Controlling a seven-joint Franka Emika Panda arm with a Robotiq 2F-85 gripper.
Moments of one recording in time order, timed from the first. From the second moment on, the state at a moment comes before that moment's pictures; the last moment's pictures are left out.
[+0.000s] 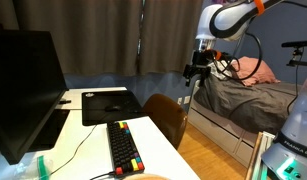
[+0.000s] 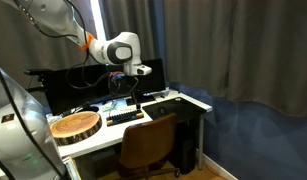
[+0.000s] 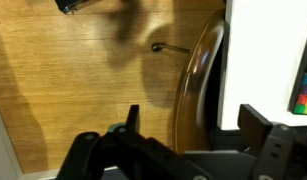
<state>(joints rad) -0.01 -0.34 0.14 -2.56 0.09 2.23 0.44</state>
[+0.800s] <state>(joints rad) -0.01 0.03 0.07 -2.42 0.17 2.47 0.25</state>
